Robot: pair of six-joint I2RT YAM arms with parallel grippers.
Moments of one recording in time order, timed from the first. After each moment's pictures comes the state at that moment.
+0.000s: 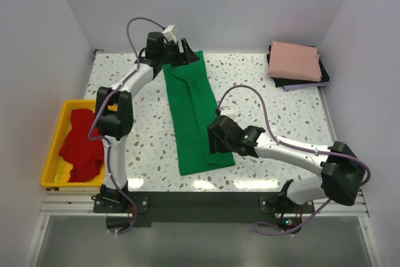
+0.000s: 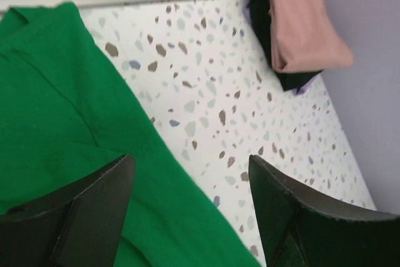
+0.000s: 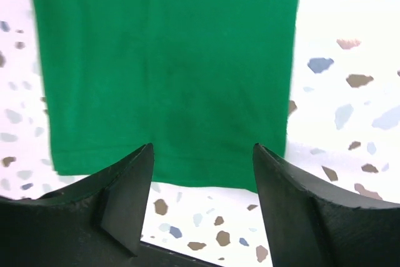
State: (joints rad) left arm -0.25 2.22 1.81 -0.02 0.54 -0.47; right arm 0.97 1.37 0.87 -0.50 0.32 0.72
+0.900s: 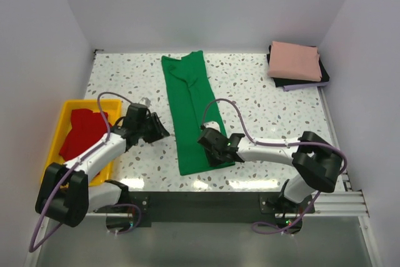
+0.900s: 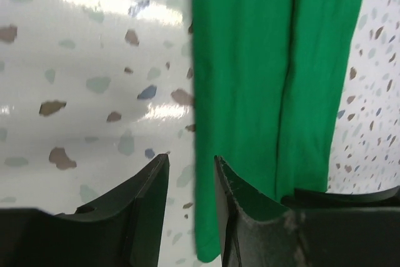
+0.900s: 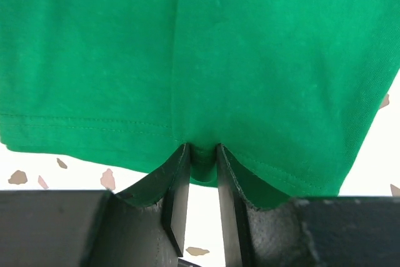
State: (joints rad) left arm -0.32 1.21 0.61 -0.26 0.17 -0.72; right arm 1.06 1.57 0.87 -0.42 0.22 0.66
